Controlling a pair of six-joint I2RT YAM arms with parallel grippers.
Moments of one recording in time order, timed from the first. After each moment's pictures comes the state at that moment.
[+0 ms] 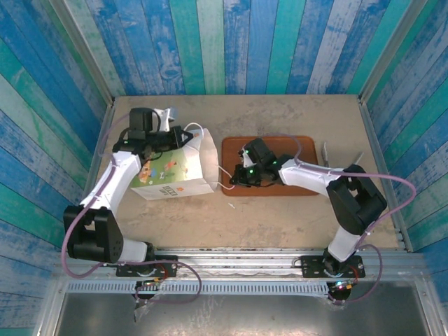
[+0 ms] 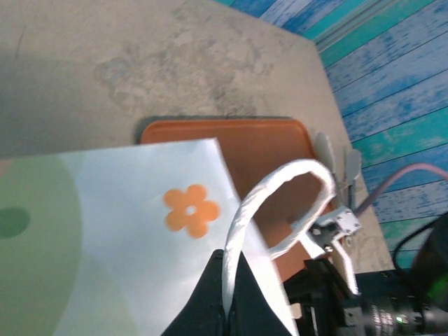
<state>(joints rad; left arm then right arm) -0.11 1.38 1.07 -0.38 0.65 -0.36 0.72 1.73 1.04 -0.24 -0.41 0.76</state>
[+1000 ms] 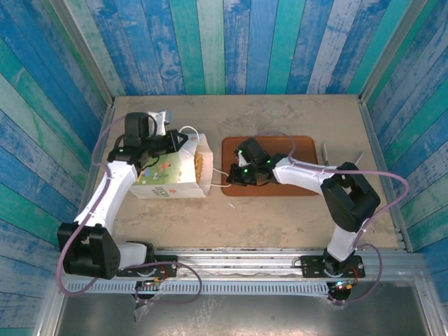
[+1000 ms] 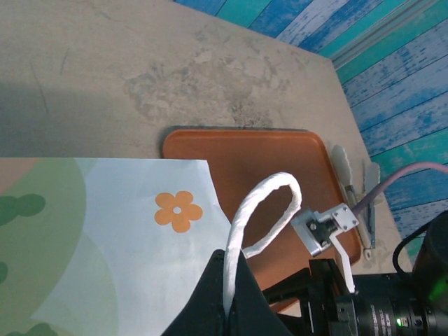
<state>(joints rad) -0.12 1.26 1.02 -0.36 0.58 -0.37 0.72 1.77 1.09 -0.26 -0.33 0.75</state>
